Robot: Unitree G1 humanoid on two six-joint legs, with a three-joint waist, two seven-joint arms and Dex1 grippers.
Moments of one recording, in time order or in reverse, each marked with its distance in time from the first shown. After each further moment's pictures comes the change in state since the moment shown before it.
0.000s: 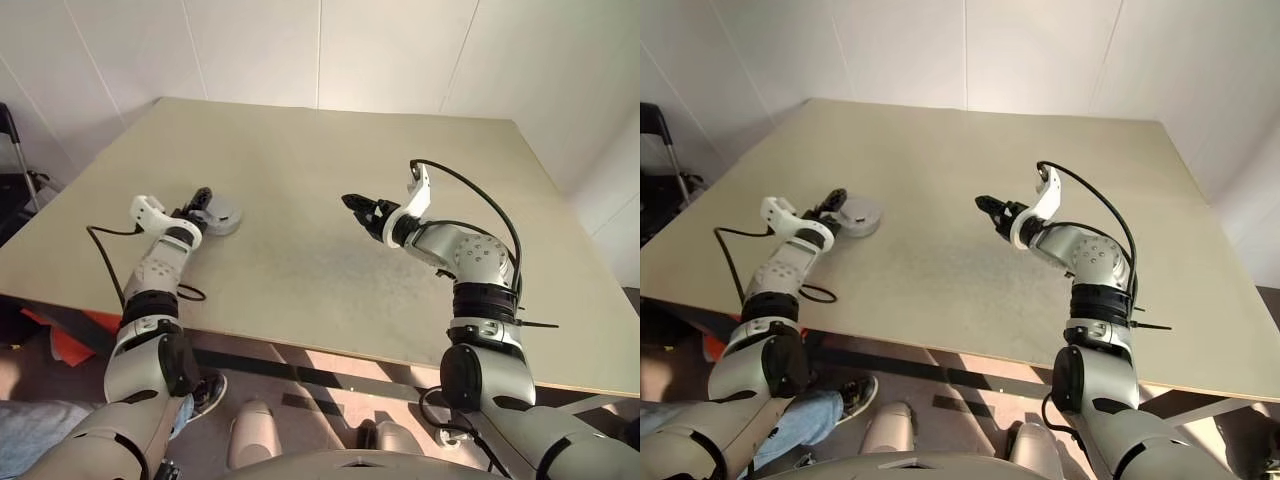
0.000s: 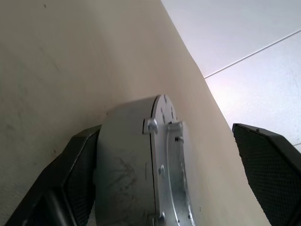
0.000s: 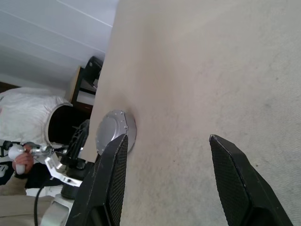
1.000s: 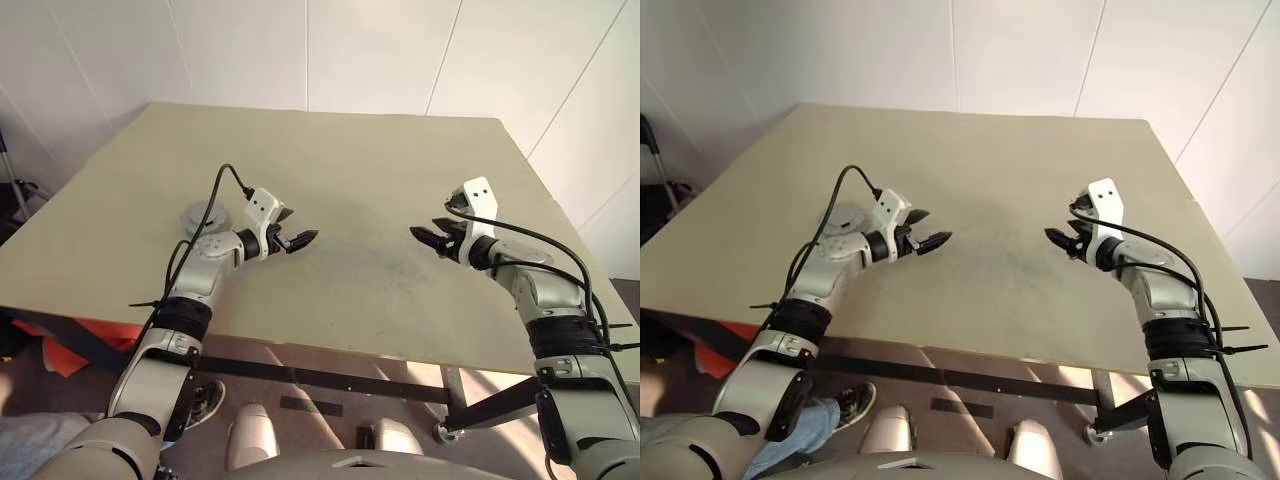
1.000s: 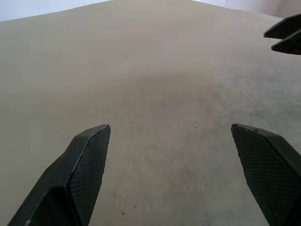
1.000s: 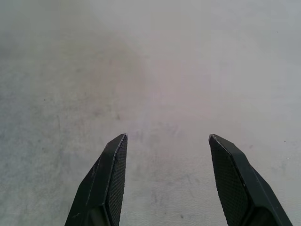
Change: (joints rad) left arm 0.125 -0.032 -0.724 -0.289 0.500 -0.164 -0.485; right arm 0.227 -0.426 0.351 -0.044 -0.640 -0.563 0.596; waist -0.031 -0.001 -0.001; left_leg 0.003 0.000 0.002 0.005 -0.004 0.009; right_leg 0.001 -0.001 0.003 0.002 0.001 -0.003
